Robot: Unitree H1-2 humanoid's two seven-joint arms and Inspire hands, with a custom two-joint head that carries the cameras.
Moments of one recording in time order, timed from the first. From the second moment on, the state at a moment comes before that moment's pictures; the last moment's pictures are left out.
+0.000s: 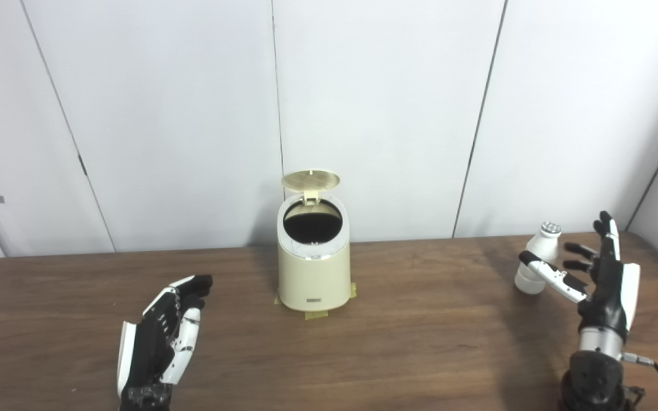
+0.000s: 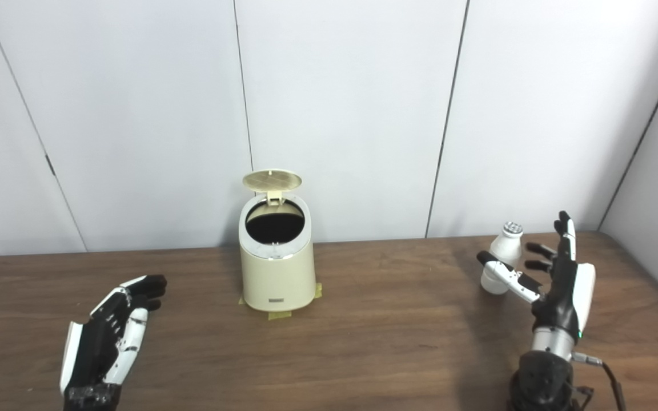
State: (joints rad) left arm -0.05 0.04 0.03 -0.19 0.17 -0.14 0.10; right arm -0.34 -0.22 -0.30 0.23 -0.25 0.00 -0.40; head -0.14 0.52
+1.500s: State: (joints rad) left arm -0.05 0.03 0.02 -0.22 0.15 -0.14 0.08; right arm -0.53 -0.32 -0.19 0.74 -0.19 -0.10 -0.46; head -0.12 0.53
